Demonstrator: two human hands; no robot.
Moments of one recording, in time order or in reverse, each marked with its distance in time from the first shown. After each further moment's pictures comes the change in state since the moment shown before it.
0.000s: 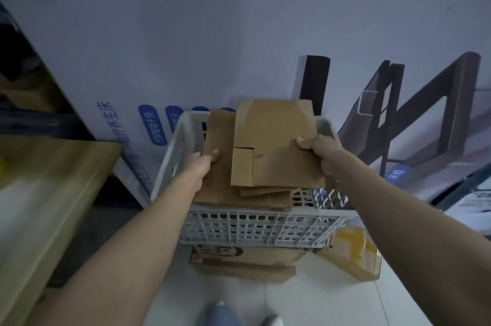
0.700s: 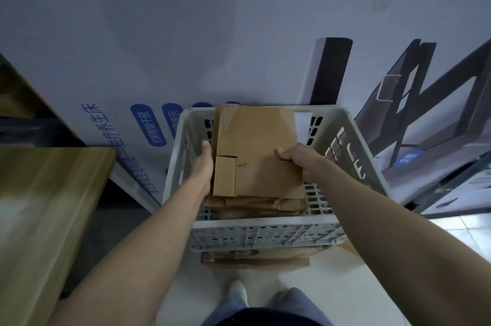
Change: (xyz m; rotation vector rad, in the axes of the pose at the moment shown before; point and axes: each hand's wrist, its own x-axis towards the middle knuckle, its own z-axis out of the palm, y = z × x) left_hand 0.053 -0.003 -0.006 -0.016 -0.054 -0.090; right_hand 0.050 0.030 0.084 0.006 -0.060 0.179
